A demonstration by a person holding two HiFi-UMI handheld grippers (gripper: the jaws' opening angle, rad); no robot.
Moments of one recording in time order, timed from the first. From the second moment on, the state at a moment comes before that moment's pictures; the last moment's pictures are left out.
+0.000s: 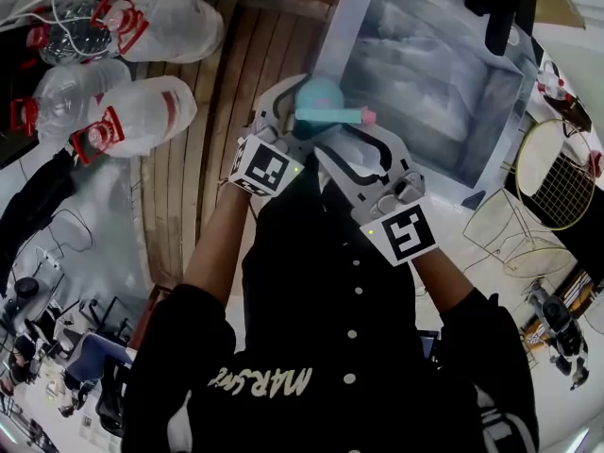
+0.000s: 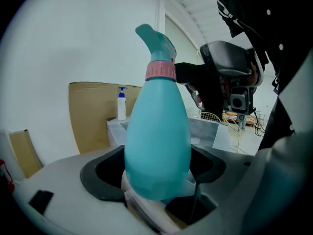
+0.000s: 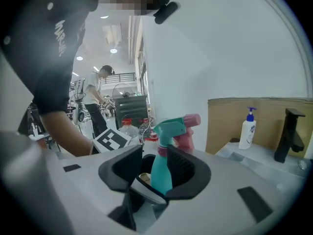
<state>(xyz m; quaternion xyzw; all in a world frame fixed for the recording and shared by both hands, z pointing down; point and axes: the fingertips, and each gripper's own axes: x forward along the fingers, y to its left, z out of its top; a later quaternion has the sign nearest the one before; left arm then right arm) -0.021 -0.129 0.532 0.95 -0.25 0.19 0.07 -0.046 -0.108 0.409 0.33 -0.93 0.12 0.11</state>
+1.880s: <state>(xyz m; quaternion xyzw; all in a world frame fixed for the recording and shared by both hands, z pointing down) -0.013 -0.134 0.535 0.94 -0.25 0.20 0.07 -0.065 -0.148 0.422 0.29 -0.95 0.04 0.14</state>
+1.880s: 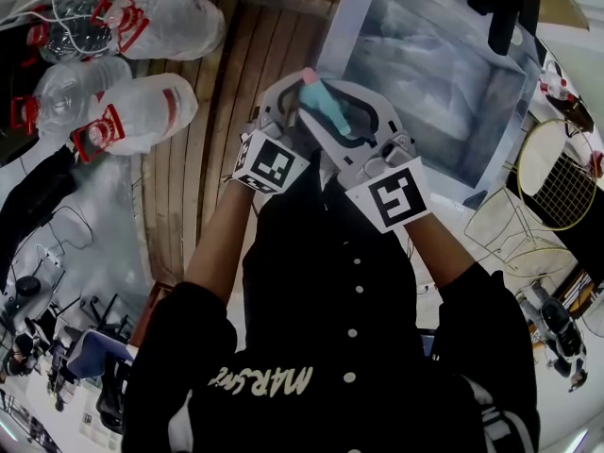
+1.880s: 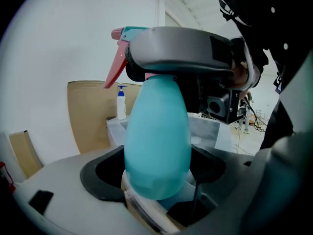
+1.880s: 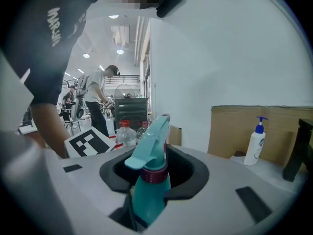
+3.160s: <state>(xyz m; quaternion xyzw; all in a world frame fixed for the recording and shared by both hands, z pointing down) -0.006 -0.129 0.533 0.95 -0.21 0.21 0.06 -0.013 -0.120 0.409 0.38 -0.91 0.13 0.08</state>
